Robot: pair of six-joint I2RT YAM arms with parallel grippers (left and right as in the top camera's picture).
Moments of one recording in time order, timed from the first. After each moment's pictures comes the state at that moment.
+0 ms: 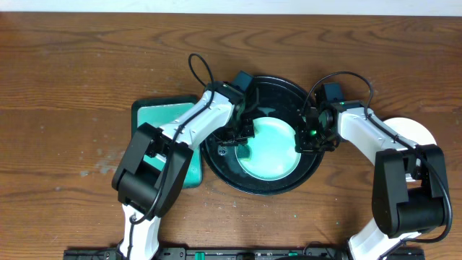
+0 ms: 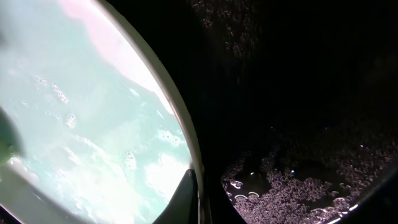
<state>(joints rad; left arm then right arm) -0.57 2.06 1.46 -0.91 0.26 -0.65 0.16 1.82 1.04 -0.74 -0.32 0.13</state>
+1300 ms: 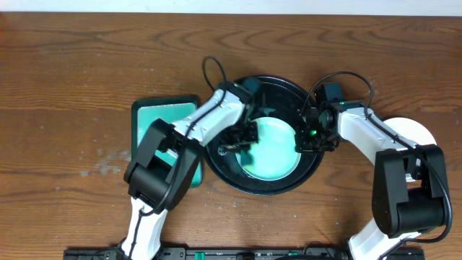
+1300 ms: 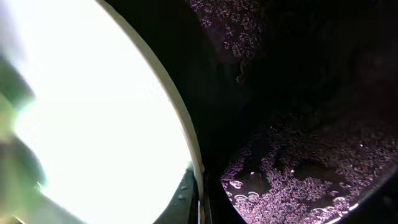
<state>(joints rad) -0.60 2.14 1.55 -1.07 0.25 -0.64 0.16 1.82 1.04 -0.74 -0.32 0.13</state>
